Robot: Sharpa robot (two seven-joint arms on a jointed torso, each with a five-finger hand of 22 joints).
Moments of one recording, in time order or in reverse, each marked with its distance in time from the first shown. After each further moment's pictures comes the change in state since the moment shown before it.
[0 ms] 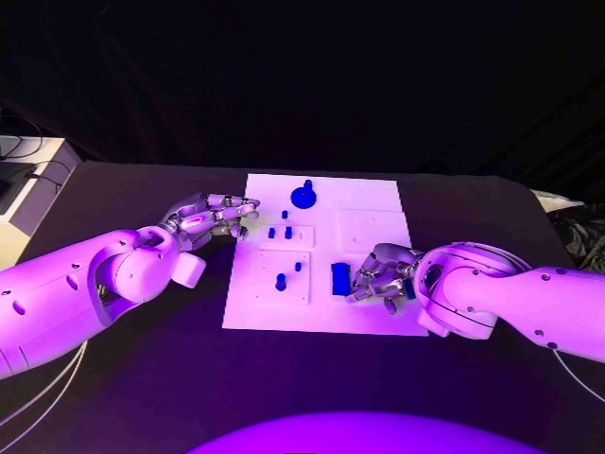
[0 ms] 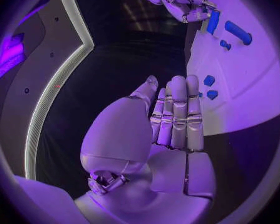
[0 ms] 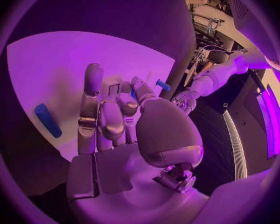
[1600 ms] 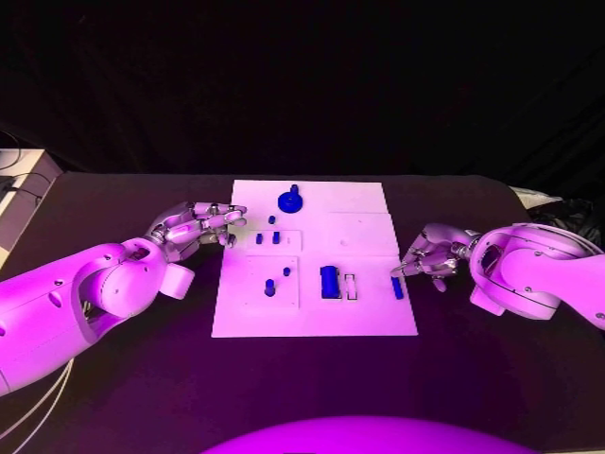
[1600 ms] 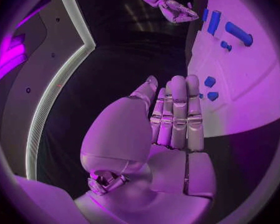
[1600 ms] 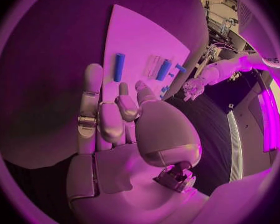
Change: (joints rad) left arm -0.008 0.001 0.000 0.003 -0.001 -0.004 0.026; left_hand -0.004 0.004 0.000 0.000 0.000 0.000 0.000 0.000 0.000 0.000 0.000 0.008 0.000 0.000 0.000 0.000 0.000 0.000 0.000 0.000 -0.004 0.003; right arm 0.043 -0.232 0.005 -0.022 -0.064 0.044 0.123; right_hand -0.036 0.022 -0.142 0.130 0.062 0.075 0.040 -0.136 -0.416 0.034 0.020 0.071 0.044 0.001 0.018 0.012 0.013 0.026 -0.001 0.017 -0.002 0.025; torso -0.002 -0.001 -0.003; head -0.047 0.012
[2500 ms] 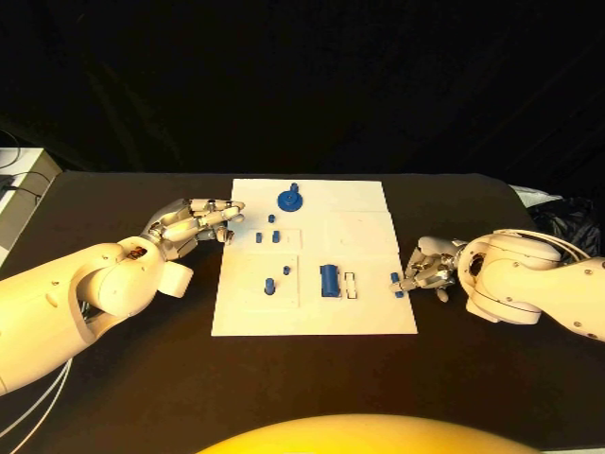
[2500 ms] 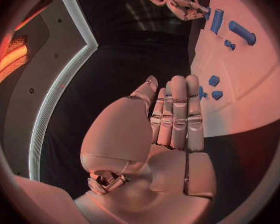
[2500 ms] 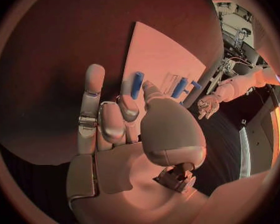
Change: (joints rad) left arm -0.001 -0.007 0.000 0.008 0.001 -0.007 0.032; left_hand 0.000 0.000 0.000 0.000 0.000 0.000 0.000 0.000 0.000 0.000 0.000 0.000 0.000 0.000 0.000 0.000 0.000 0.000 0.000 0.000 0.001 0.000; right arm -0.031 0.054 -0.003 -0.014 -0.102 0.065 -0.169; right_hand -0.044 -0.092 0.061 0.103 -0.004 -0.007 -0.015 0.009 0.308 0.009 -0.009 -0.012 0.001 -0.001 -0.008 0.000 0.008 0.005 -0.001 -0.012 0.003 0.003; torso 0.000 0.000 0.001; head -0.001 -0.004
